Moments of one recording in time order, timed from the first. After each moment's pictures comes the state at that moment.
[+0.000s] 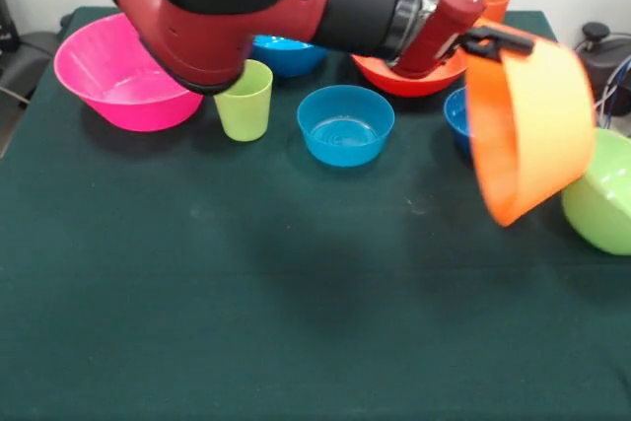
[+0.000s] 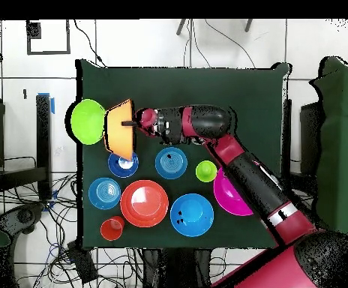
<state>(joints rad) -0.98 -0.01 1.09 1.61 0.02 0.89 1.68</state>
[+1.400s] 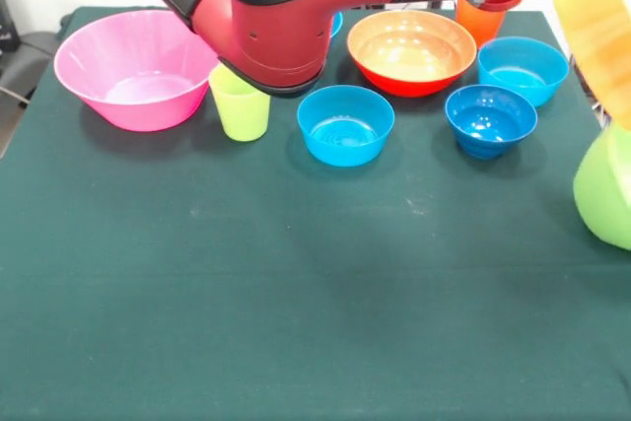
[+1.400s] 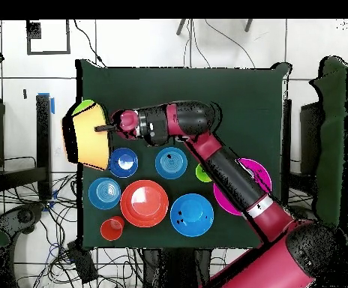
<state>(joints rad) -0.98 0.12 1.28 1.63 0.02 1.00 1.68</state>
